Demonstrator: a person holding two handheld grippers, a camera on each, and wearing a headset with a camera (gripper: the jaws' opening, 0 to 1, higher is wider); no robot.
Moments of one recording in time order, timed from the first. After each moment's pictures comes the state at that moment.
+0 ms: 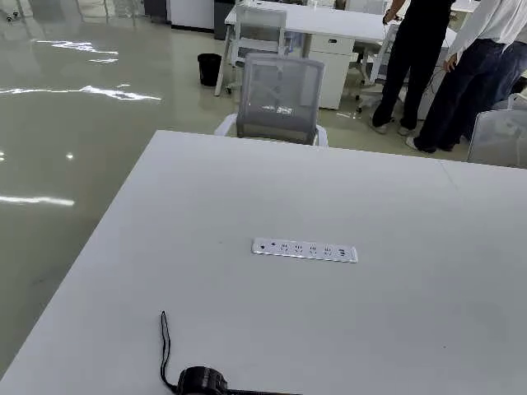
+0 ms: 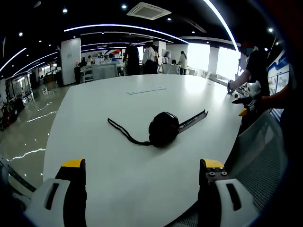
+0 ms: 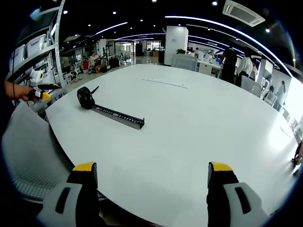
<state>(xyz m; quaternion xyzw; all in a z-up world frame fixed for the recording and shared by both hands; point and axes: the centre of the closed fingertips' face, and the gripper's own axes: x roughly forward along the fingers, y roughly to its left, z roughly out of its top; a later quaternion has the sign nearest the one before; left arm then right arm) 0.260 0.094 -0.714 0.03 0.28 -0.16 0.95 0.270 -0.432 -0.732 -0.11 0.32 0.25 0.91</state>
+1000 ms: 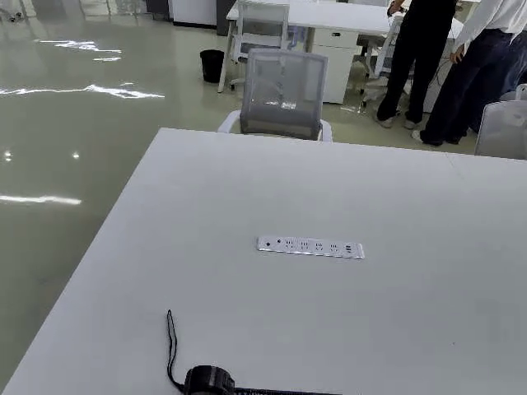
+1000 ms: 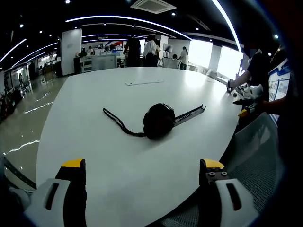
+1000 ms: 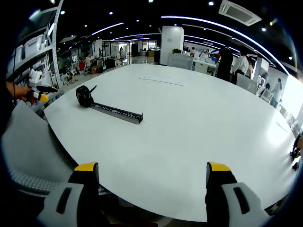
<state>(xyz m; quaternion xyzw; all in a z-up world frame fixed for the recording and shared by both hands) 0.245 0.068 -0.726 0.00 0.31 -0.19 0.93 0.250 -0.442 -0.736 -0.10 0.32 0.23 0.91</state>
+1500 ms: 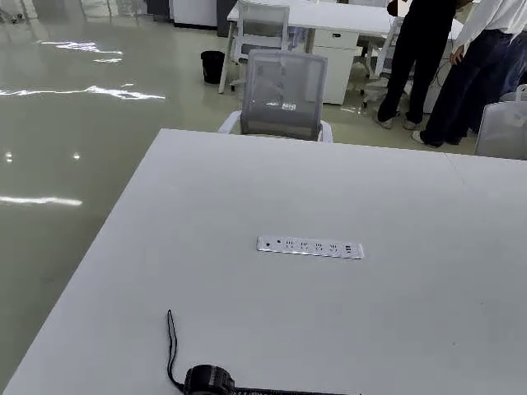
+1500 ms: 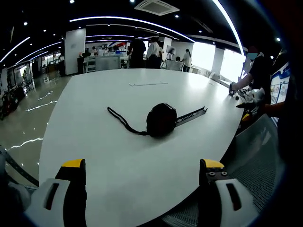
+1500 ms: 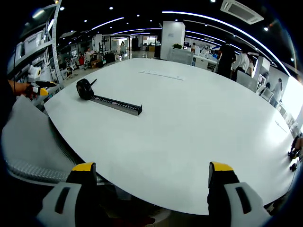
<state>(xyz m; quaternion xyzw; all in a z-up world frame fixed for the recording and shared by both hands) 0.242 0.088 -0.725 0.00 0.30 -0.16 0.94 0.239 -0.451 -0.739 -0.12 0.34 0.23 0.91</state>
